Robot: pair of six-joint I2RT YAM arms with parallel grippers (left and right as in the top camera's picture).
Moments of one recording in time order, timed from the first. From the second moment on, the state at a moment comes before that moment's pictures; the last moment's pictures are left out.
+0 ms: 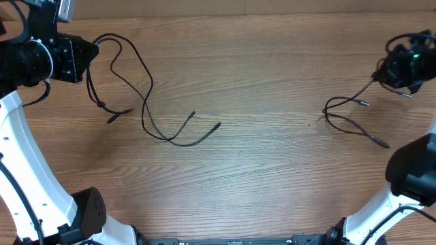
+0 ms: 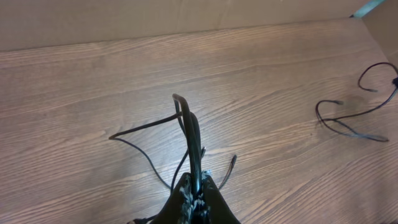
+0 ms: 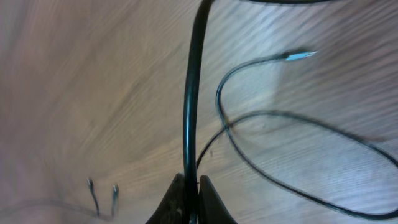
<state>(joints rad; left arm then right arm) 0.29 1.76 2.52 -1.69 0.60 0.29 -0.40 2.01 2.06 -1.49 -0.39 0.22</state>
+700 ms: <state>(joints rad) 0.29 1.76 2.52 -1.69 0.59 0.30 -0.40 1.79 2.05 -1.64 -0.10 0.19</state>
